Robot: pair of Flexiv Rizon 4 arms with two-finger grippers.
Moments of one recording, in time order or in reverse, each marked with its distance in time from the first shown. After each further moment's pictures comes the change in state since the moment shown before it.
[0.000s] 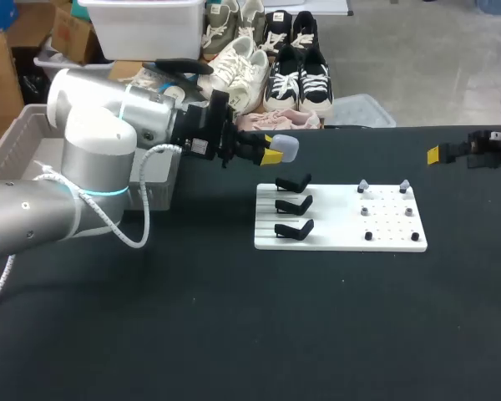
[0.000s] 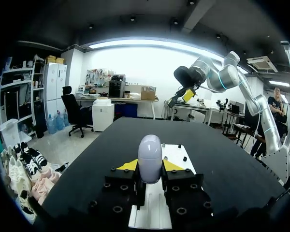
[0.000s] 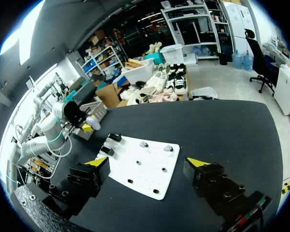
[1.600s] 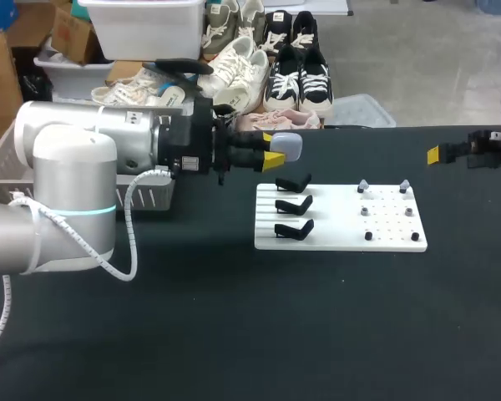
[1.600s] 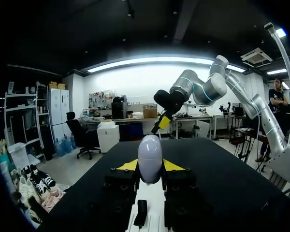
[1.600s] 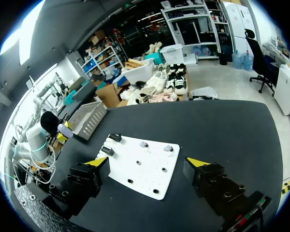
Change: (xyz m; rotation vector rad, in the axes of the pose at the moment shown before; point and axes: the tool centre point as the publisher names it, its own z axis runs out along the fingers) left arm -0.053 -0.080 -0.010 -0.084 -0.134 0.118; right arm 0.000 0.000 0.000 0.000 0.000 0.000
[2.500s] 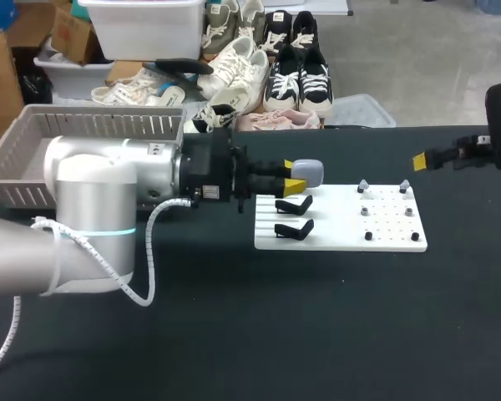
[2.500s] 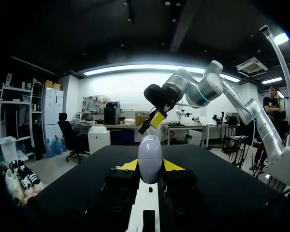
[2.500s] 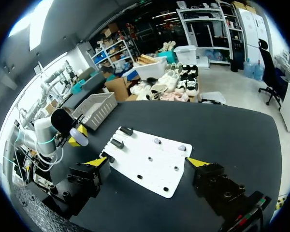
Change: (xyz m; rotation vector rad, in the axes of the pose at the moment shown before) left arm 0.019 -0.036 0.036 0.072 -0.088 -0.044; right arm 0.009 0.039 0.001 -0.045 0.045 -0.157
